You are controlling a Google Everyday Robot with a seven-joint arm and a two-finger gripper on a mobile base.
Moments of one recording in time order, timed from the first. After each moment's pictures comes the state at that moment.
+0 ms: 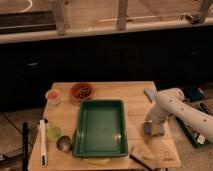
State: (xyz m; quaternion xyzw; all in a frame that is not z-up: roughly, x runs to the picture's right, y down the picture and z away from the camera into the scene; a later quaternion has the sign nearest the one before) arm 0.275 0.222 0.820 -0.35 -0.07 -0.05 0.93
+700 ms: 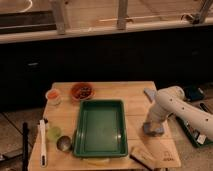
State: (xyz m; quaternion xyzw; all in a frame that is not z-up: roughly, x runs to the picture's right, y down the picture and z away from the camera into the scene) arm 0.265 0.200 0.794 -0.34 -0.07 -0.07 0.93
